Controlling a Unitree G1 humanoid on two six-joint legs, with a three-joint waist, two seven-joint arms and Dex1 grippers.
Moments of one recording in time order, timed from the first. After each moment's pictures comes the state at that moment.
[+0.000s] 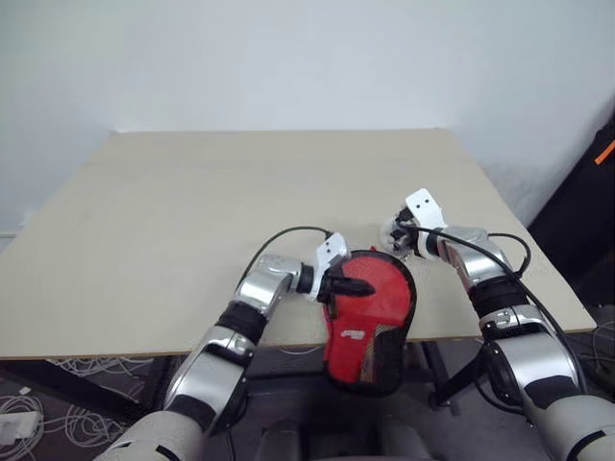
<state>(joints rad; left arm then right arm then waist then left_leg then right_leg) -0.78 0.15 -0.28 0.75 -0.14 0.21 -1.19 -0.82 -0.30 0.10 0.67 -0.05 0.49 0.59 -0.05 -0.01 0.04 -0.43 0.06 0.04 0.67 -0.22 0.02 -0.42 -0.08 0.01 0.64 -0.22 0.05</state>
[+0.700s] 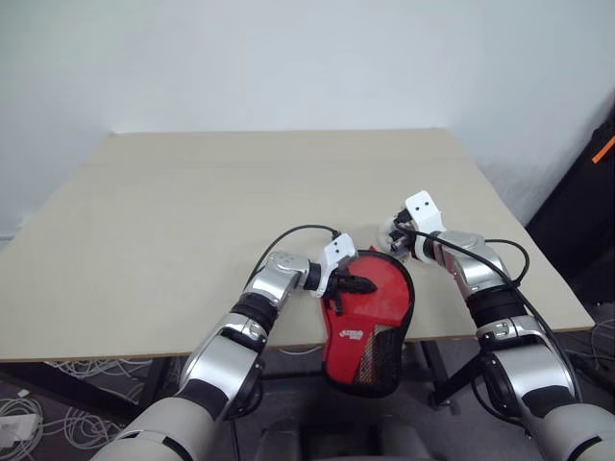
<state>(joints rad) -0.83 0.12 -0.28 0.94 -0.06 0.08 -1.20 -0.77 -0.30 0.08 0.57 -0.03 0.54 0.50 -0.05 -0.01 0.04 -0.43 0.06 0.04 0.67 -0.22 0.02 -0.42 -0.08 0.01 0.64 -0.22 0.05</state>
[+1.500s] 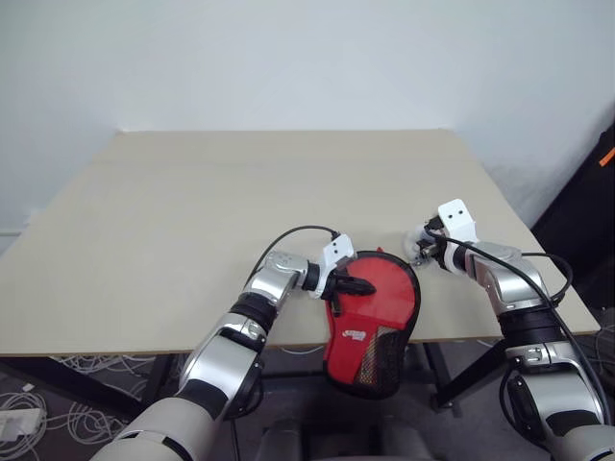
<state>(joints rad) -0.83 0.12 -0.27 0.94 -0.05 0.10 -1.22 -0.62 -0.41 0.03 0.30 0.04 0.75 0.49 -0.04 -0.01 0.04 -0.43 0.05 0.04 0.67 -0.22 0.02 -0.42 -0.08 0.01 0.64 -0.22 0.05</state>
